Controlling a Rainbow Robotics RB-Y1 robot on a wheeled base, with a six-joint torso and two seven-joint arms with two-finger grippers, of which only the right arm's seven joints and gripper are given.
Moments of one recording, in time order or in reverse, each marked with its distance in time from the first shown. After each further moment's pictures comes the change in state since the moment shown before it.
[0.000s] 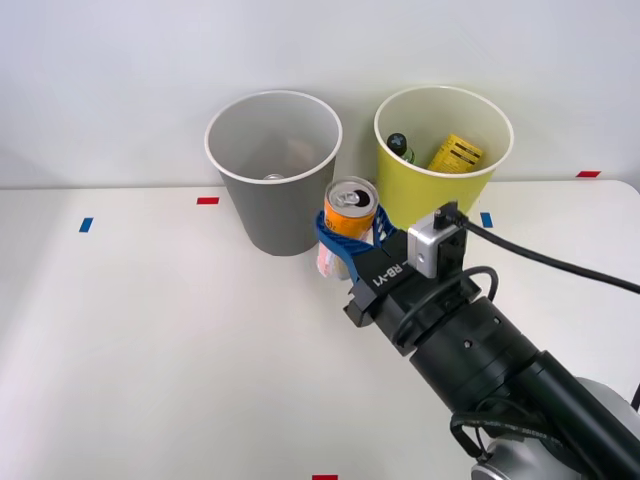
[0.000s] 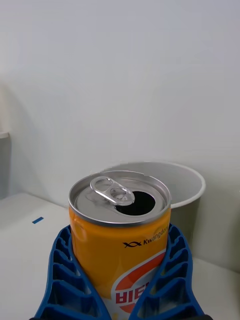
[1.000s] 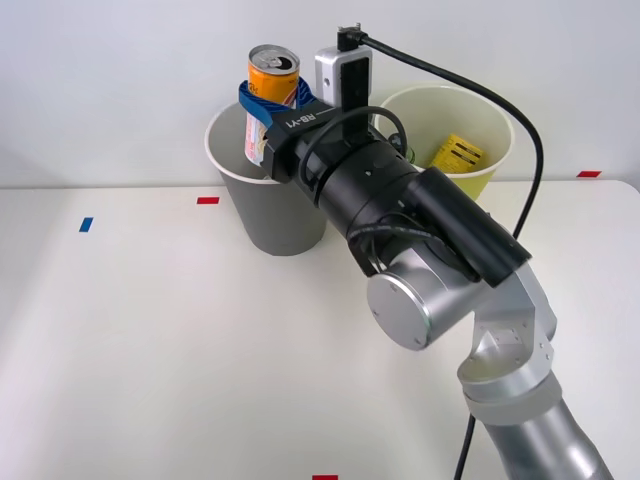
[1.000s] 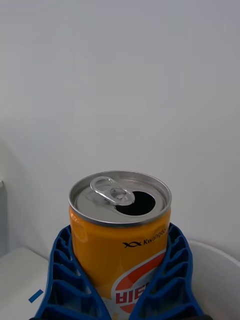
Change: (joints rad) arm -0.524 0.322 -0.120 0.384 -0.080 0.169 0.021
